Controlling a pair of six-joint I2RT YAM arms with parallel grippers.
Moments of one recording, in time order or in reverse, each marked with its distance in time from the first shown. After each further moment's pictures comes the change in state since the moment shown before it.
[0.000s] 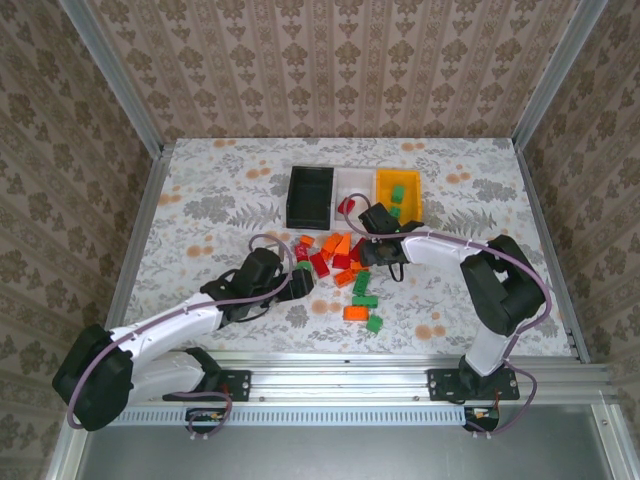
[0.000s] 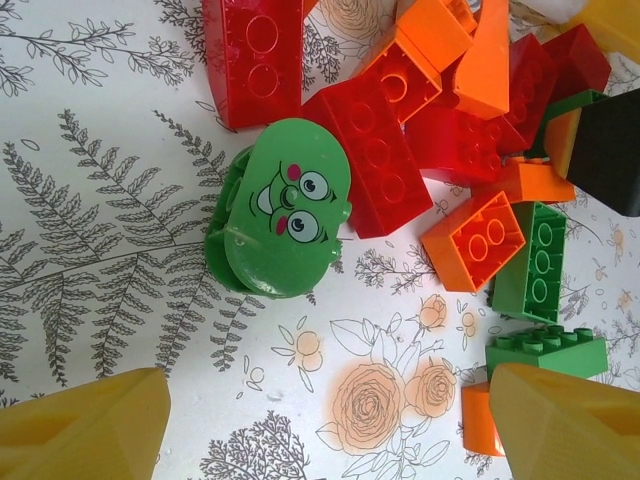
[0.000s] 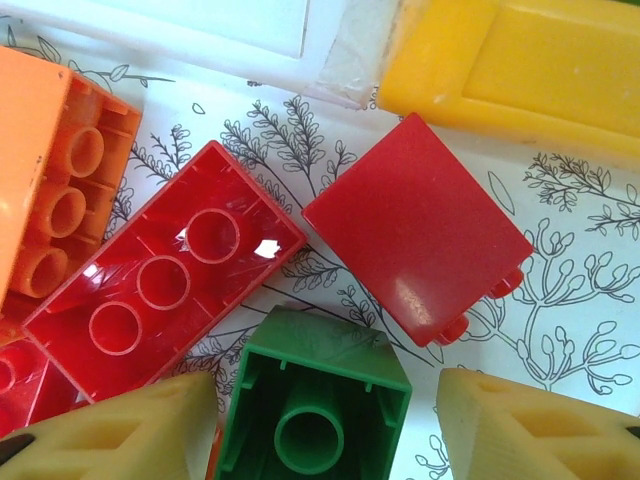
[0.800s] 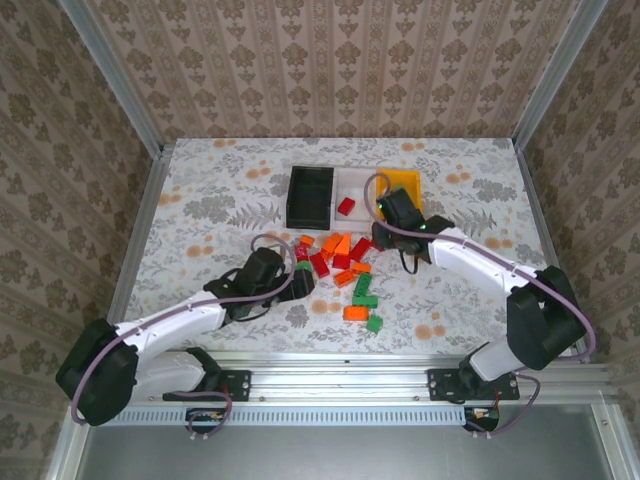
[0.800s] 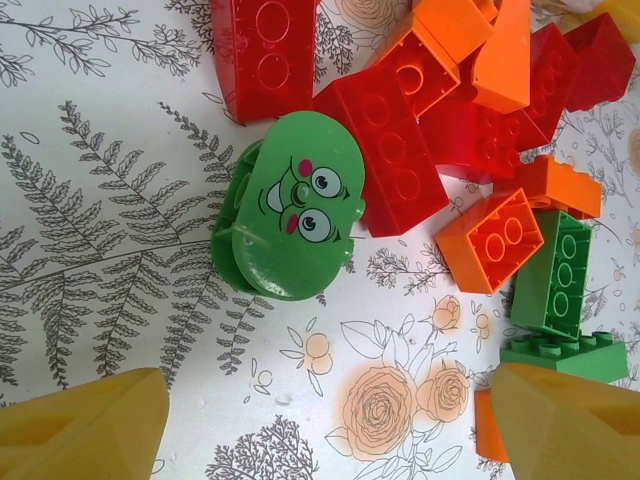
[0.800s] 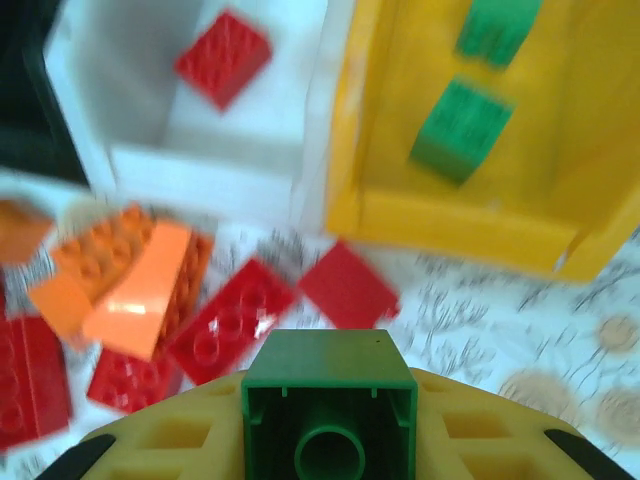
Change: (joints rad) left arm 0.000 0.039 0.006 0.012 0.003 0.000; right arm -0.053 -0.246 0.035 -0.047 0.040 0.011
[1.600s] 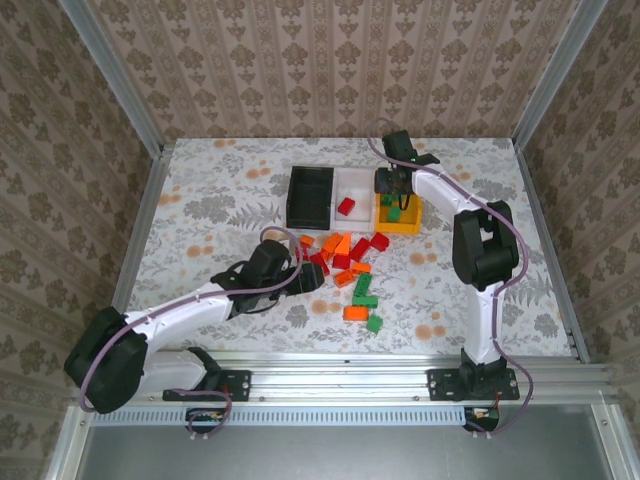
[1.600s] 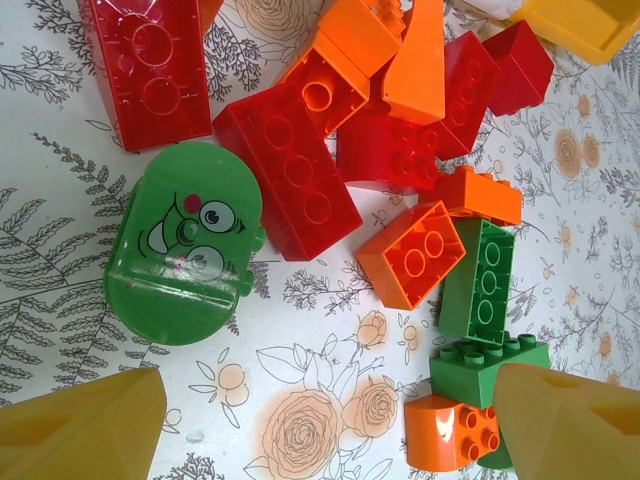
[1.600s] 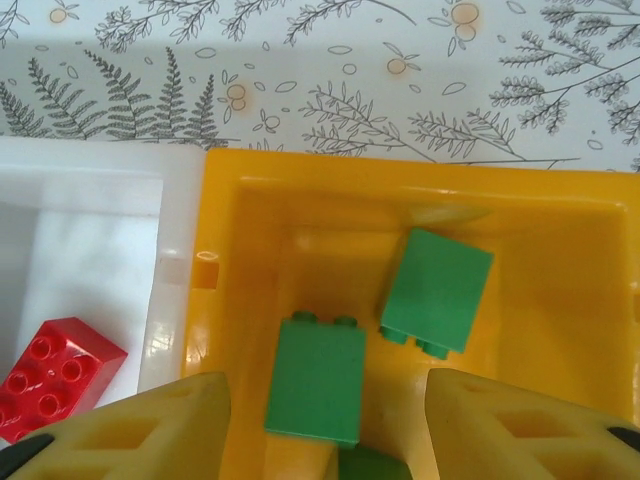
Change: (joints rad) left arm -0.006 0.075 0.065 0.052 0.074 -0.003; right arm -0.225 0.593 0.651 -0.132 -0.063 -0.097
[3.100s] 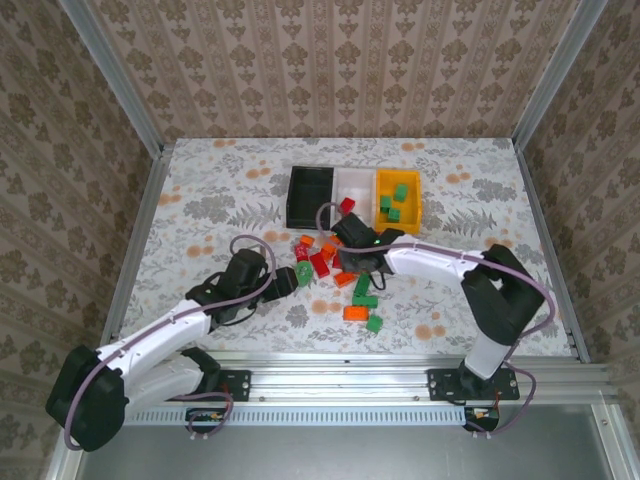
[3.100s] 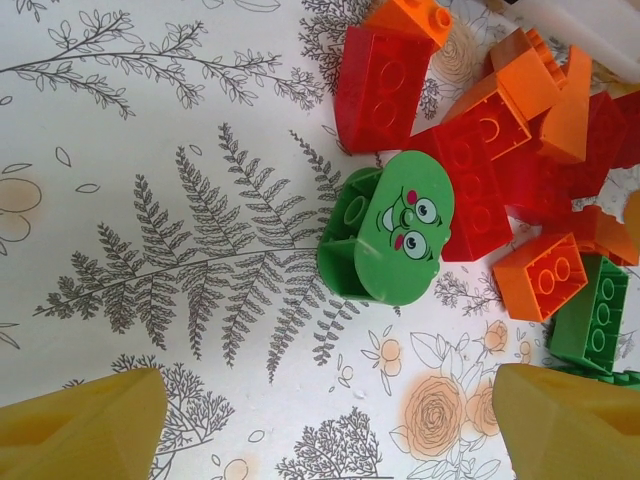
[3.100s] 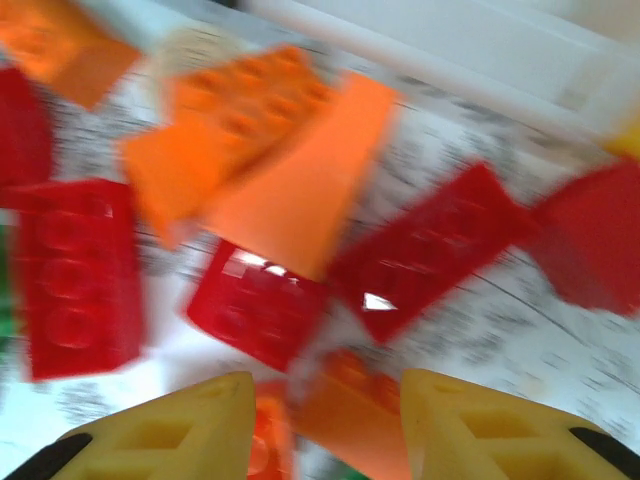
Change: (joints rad) left arm 0.109 -0.222 -0.111 -0.163 -0.100 -0.009; right arm 0.503 -0.351 -0.576 0.145 0.082 0.127
